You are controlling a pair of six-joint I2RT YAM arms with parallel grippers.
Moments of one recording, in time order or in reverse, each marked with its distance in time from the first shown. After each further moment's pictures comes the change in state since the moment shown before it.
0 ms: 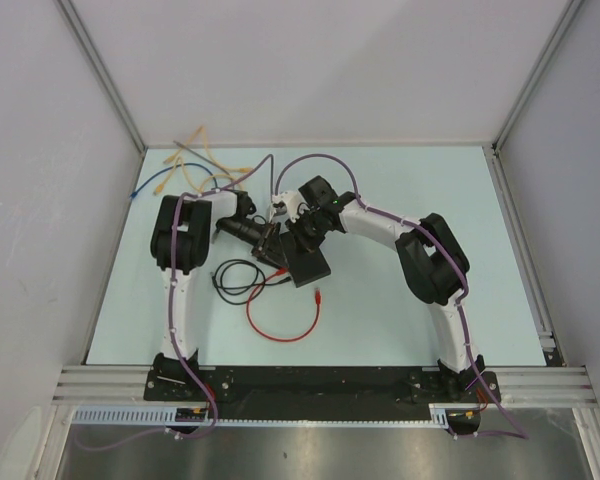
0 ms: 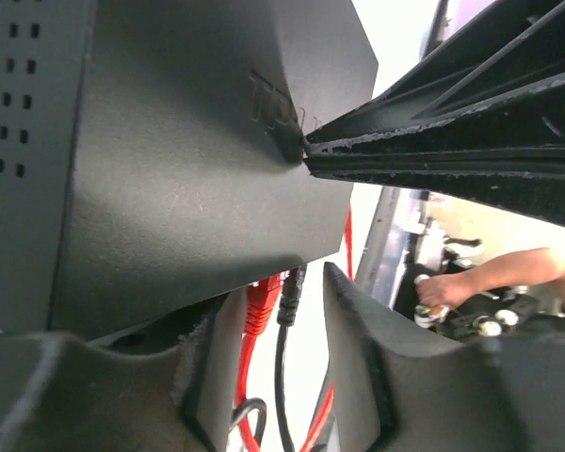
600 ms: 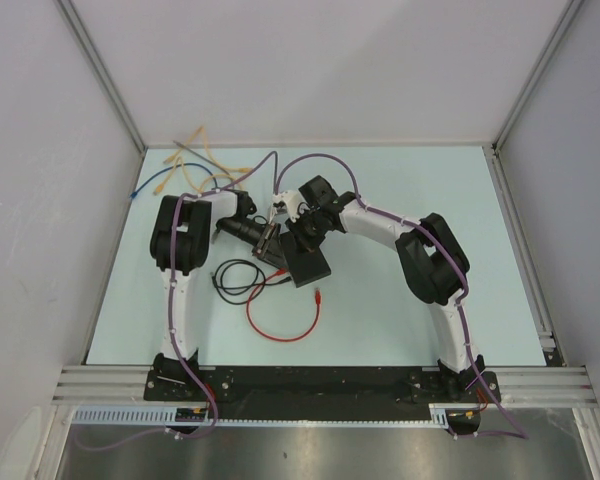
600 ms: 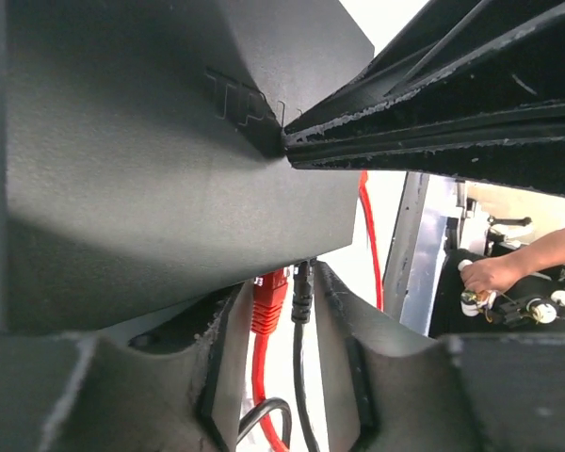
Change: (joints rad) left arm -0.011 -0.018 -0.011 -0.001 0.004 0.128; right arm -0.001 0.000 0.000 0.003 0.008 0.000
